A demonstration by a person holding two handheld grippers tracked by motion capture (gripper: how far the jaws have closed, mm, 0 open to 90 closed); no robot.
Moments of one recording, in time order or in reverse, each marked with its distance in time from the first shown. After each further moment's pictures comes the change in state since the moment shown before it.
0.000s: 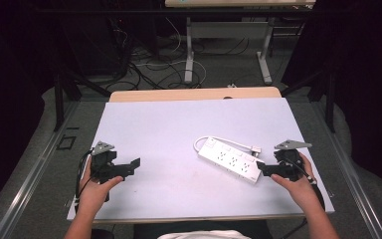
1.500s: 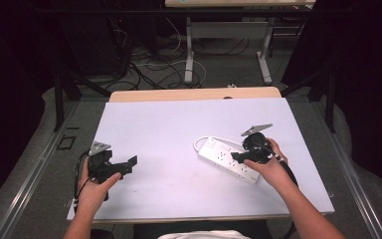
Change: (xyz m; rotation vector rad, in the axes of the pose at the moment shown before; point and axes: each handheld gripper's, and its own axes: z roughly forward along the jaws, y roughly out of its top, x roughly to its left) left arm 0.007 -0.002 -0.001 -0.026 0.049 -0.022; right arm 0.040 0.057 0.056 0.112 0.141 -0.133
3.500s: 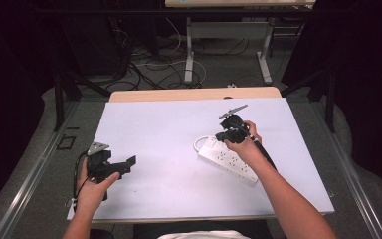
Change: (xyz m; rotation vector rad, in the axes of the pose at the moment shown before) left arm 0.006 -0.001 0.001 0.005 -0.004 -0.015; right arm 0.014 0.067 0.038 0.023 0.072 0.026
